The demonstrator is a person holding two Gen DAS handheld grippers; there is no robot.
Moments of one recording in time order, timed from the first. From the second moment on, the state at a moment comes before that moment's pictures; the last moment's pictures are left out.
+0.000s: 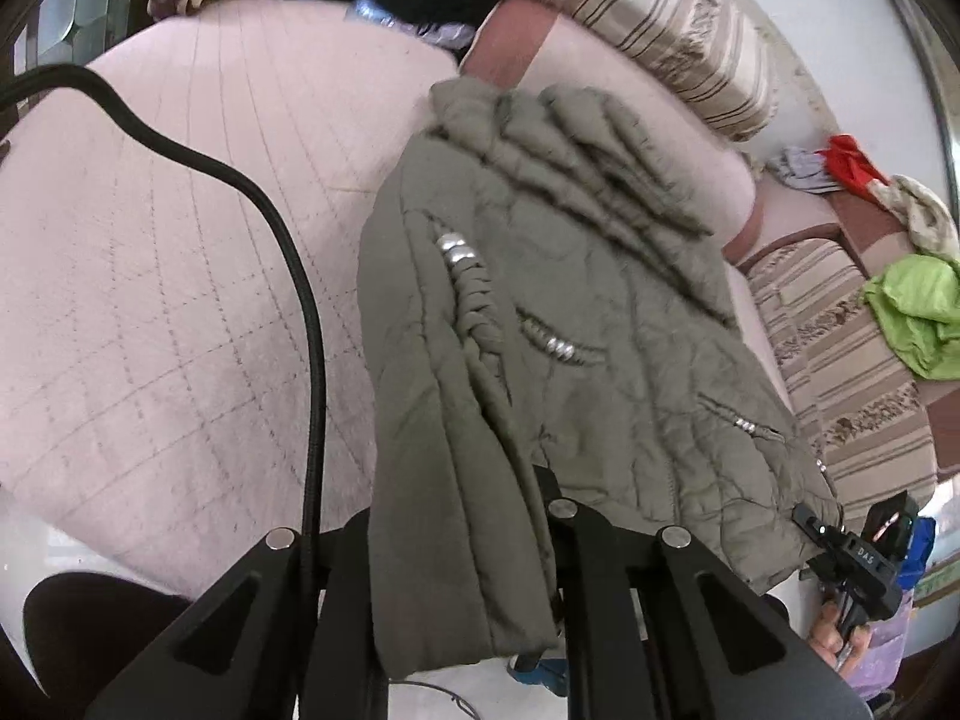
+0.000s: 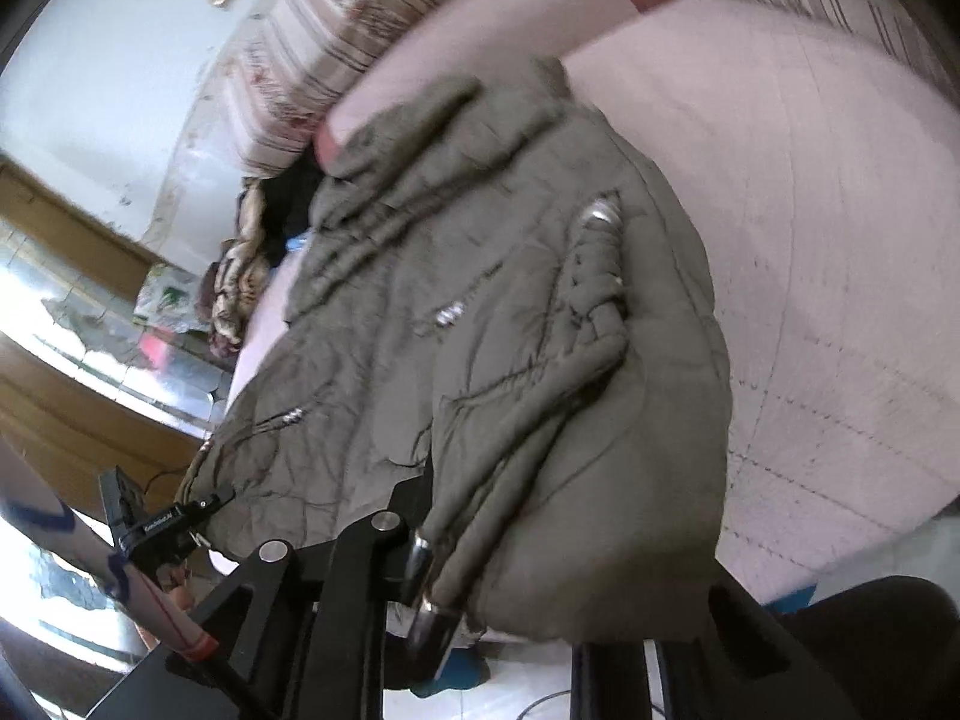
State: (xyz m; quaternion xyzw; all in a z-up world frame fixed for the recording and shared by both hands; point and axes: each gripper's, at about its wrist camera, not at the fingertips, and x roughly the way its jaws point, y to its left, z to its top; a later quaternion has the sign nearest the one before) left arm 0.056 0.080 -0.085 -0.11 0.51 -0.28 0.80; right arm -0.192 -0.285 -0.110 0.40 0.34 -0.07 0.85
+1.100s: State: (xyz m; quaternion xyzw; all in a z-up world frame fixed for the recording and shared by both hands) left arm 0.334 -0.092 0.036 -0.10 0.45 -0.21 0.86; right arm 0.077 -0.424 0.028 0.36 0.30 -0.12 0.88
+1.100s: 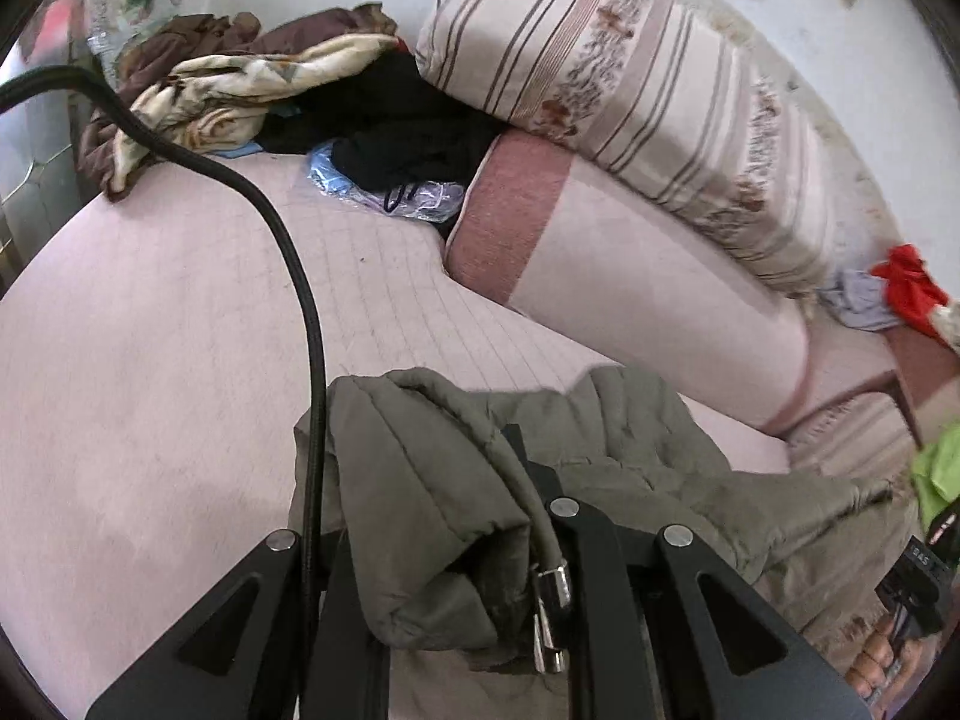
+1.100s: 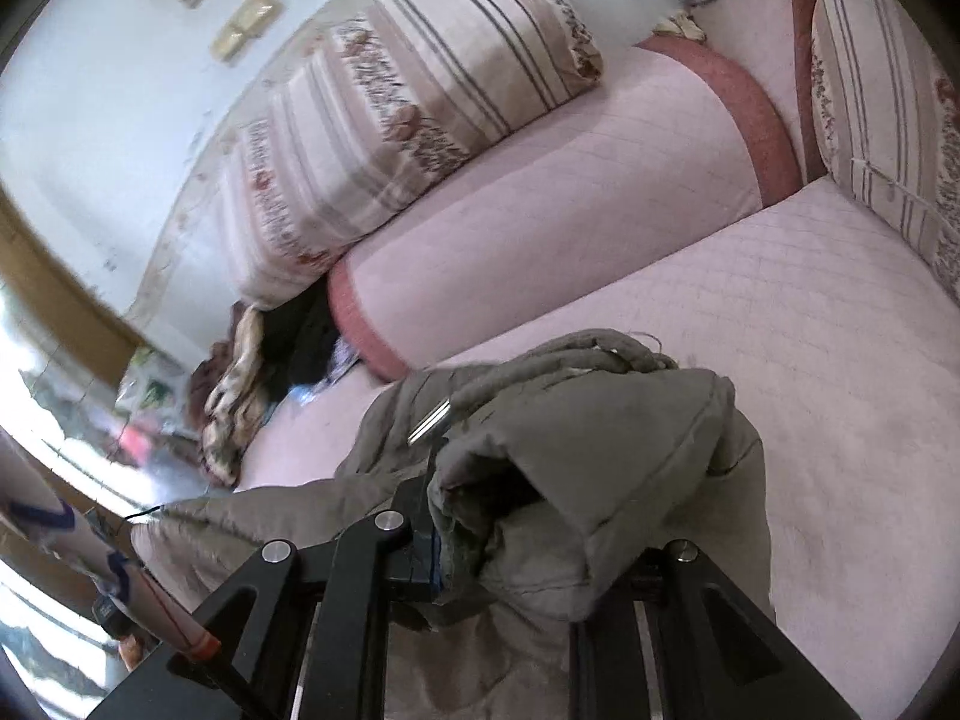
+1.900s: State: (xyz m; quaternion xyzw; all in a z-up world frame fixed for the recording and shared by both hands) left arm 0.415 -0.130 -0.036 -0.16 0.50 -0.22 0.82; right arm 0.165 -0.496 -0.046 0.41 0.29 -0.17 0.85
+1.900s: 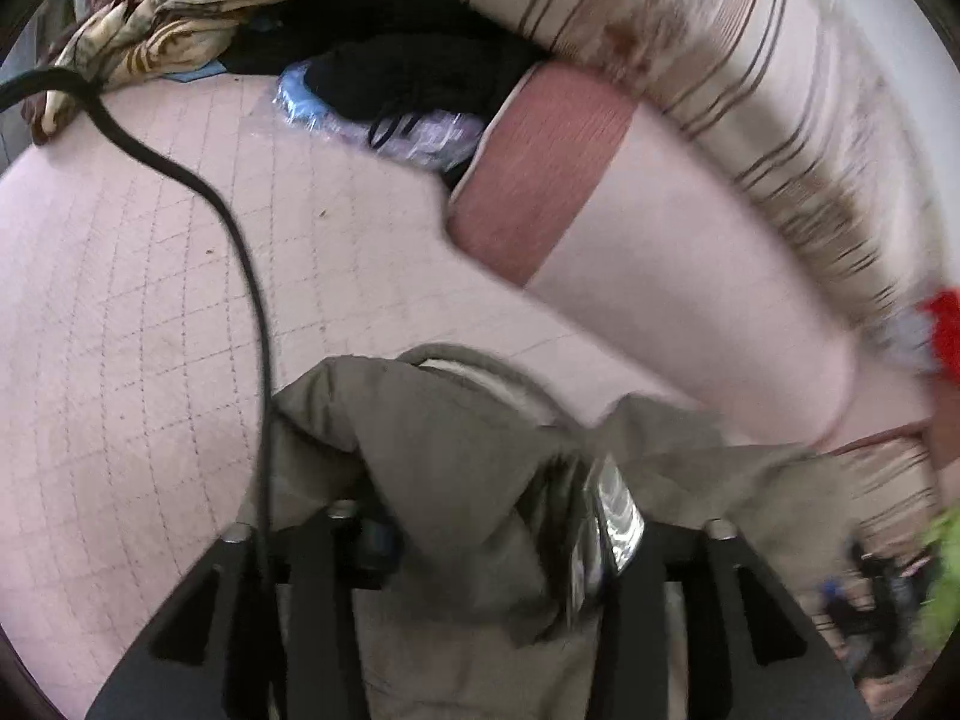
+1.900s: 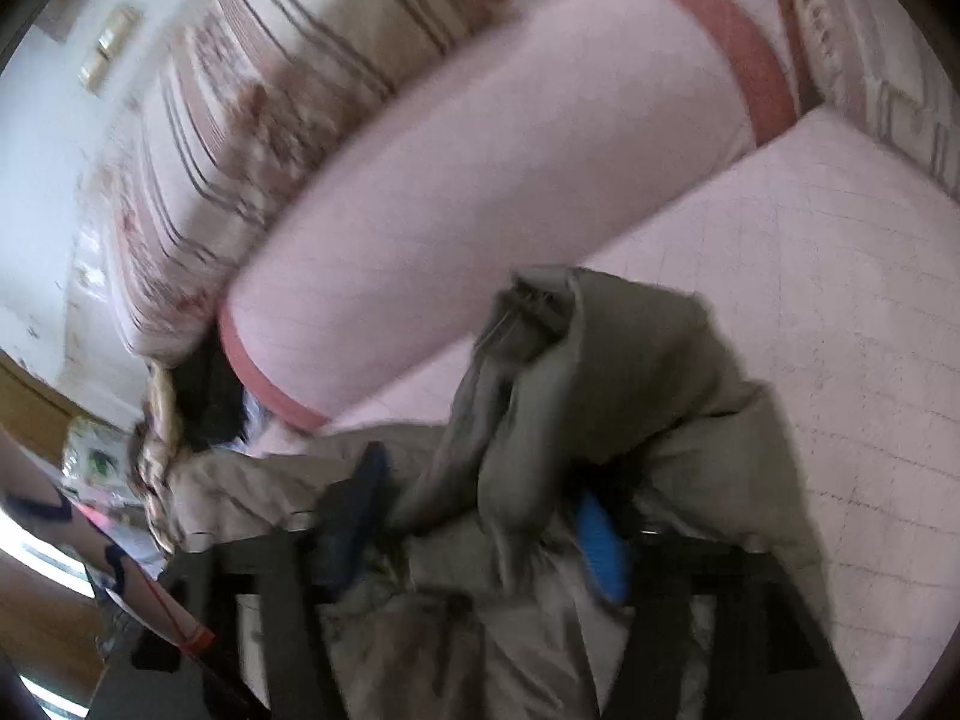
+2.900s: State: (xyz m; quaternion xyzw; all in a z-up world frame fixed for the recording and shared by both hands) left arm 0.236 -0.026 -0.042 0.01 0.38 -0.17 0.91; right arm 0.304 -0.358 -0.113 0.12 0.41 -0.24 0.87
